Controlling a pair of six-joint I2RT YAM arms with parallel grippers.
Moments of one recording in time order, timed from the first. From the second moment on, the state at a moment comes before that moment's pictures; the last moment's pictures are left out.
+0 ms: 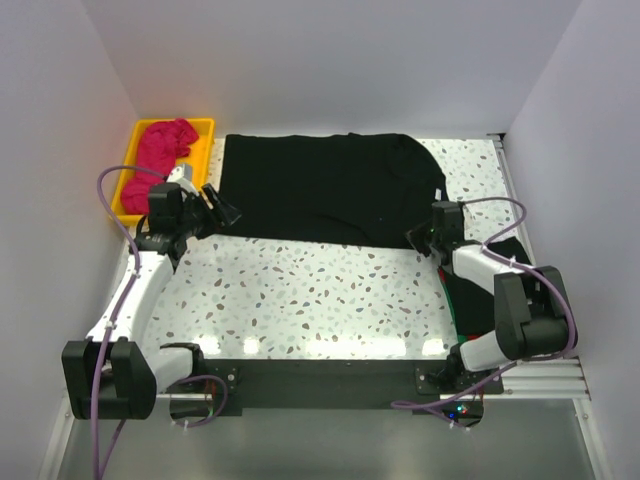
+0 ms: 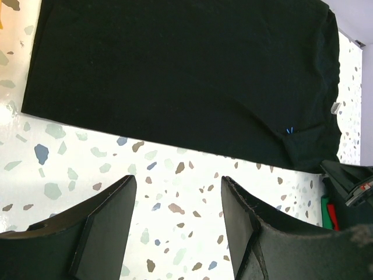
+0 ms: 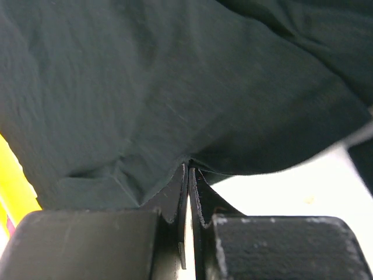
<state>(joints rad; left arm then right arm) 0.01 1.14 0.82 -0.27 0.29 -0.54 0.16 1.46 0.64 0.07 0.06 1.07</state>
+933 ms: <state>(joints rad) 0.01 1.16 0.82 -0.27 0.31 -0.54 0.18 1.87 1.25 -0.01 0.08 0.95</state>
